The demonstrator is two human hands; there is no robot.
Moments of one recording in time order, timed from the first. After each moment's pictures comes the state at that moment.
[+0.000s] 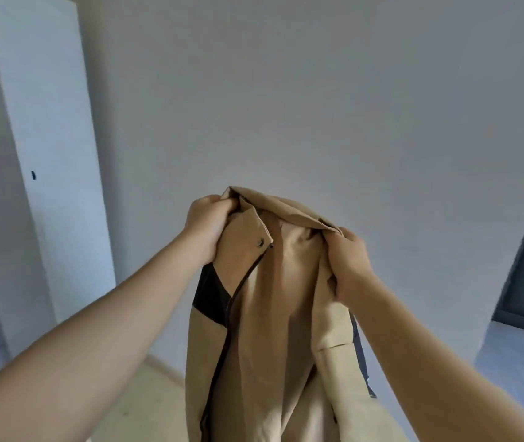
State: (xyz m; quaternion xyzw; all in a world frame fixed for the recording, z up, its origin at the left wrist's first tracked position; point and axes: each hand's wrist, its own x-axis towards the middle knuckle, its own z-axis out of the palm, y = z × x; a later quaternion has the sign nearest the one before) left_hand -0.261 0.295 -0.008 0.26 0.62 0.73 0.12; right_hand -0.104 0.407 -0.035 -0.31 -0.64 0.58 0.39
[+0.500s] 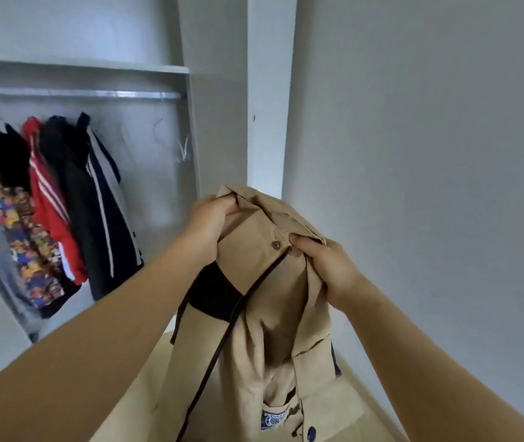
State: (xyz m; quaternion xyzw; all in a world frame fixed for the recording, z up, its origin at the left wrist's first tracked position) left_hand -0.467 0.028 -0.097 -0.01 0.65 0.76 0.00; right_hand -0.389 0.194 -0.125 -0.08 -0.68 0.73 0.04
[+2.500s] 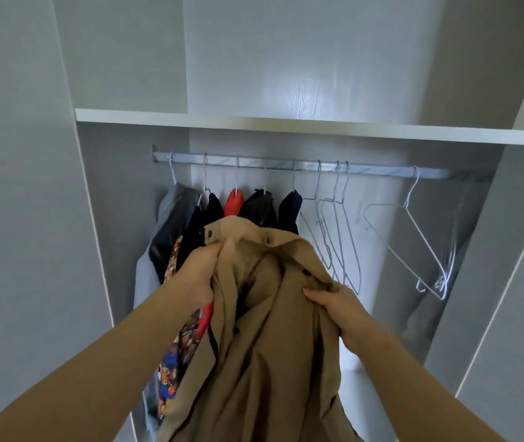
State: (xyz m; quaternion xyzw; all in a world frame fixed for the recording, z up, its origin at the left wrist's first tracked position) left_hand -0.911 -0.488 -0.104 -0.21 0.53 0.81 -0.17; right_hand -0.989 -0.289 -0.154 0.11 -0.69 0.70 -0.17
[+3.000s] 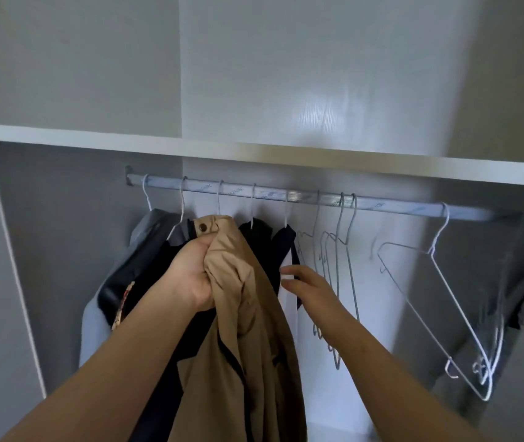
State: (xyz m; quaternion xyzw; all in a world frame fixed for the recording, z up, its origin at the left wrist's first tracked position) left_hand -1.027 -0.471 -0.043 -0.14 0.34 0.92 -0.10; right_hand -1.140 -0.329 -0.109 0.30 -0.75 0.58 -0.11
